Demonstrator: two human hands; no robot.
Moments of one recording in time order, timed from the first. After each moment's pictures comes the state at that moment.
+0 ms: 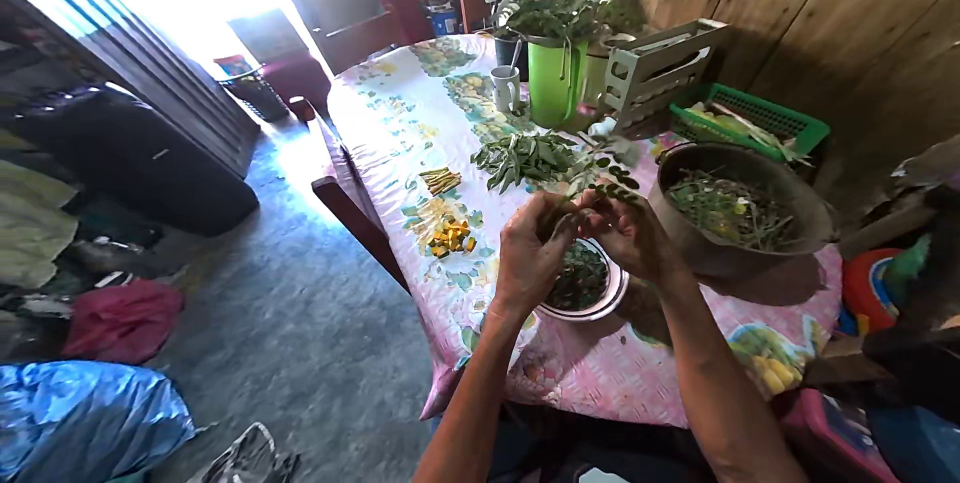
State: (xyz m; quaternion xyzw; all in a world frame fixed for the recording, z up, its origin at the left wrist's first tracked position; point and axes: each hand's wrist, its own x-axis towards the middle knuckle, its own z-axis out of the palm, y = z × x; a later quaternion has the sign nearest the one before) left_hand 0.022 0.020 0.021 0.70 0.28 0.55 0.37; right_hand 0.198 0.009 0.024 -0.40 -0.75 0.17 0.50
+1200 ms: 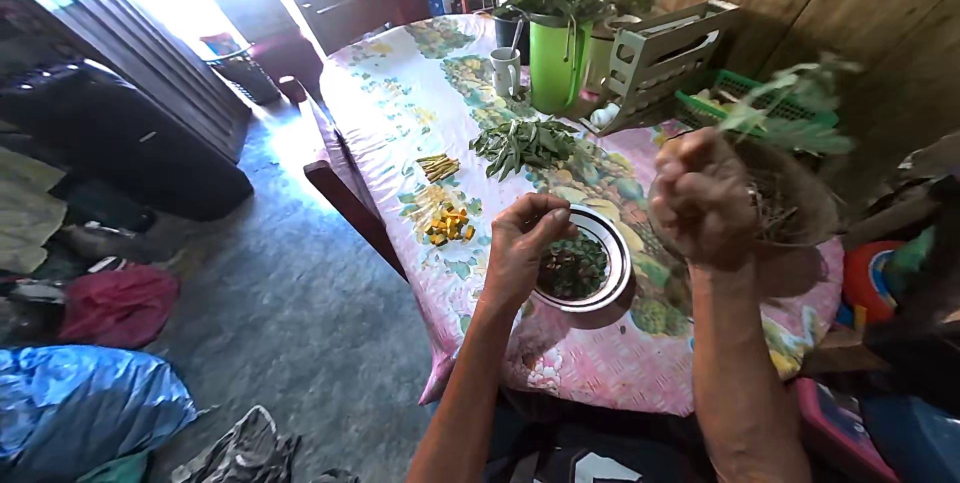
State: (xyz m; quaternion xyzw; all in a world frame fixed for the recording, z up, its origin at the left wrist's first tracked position) left_hand 0.012 0.022 0.002 0.52 0.18 0.55 0.62; right_hand 0.241 -0.011 0.038 -0.22 -0.61 0.40 0.65
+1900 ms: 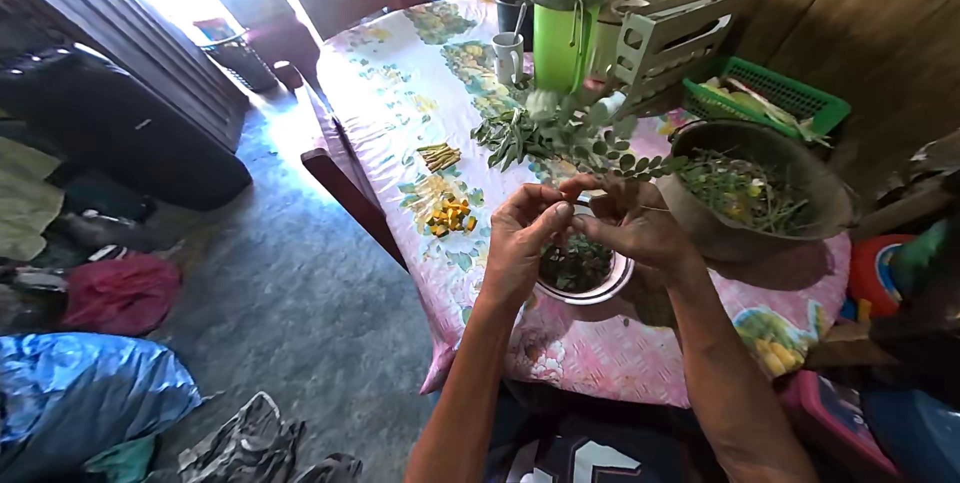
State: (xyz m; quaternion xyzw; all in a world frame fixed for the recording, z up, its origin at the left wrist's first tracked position) left_hand 0.008 0.015 0.004 0.49 0.18 0.56 0.64; right_hand 0.192 0.005 0.022 -0.34 -0.74 0.29 0.51
